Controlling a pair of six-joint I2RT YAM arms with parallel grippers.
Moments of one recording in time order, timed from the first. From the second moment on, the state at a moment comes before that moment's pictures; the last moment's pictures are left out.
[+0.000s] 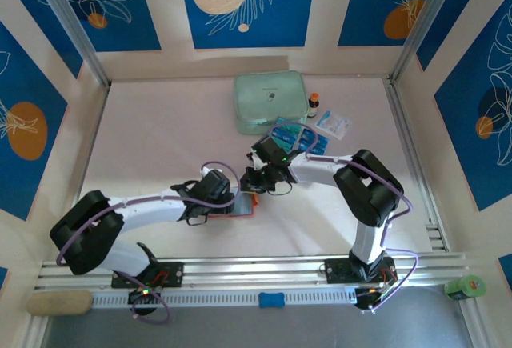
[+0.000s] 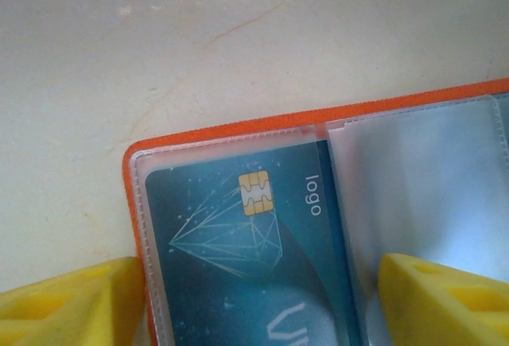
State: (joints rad) left arm -0.82 1.40 0.59 -0.29 -0.20 -0.66; right arm 0.75 1.82 1.03 -0.25 -0.46 0.74
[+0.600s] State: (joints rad) left arm -0.82 1.39 0.58 -0.27 -0.20 -0.66; right arm 0.76 1.85 1.02 -0.21 -0.48 0.79
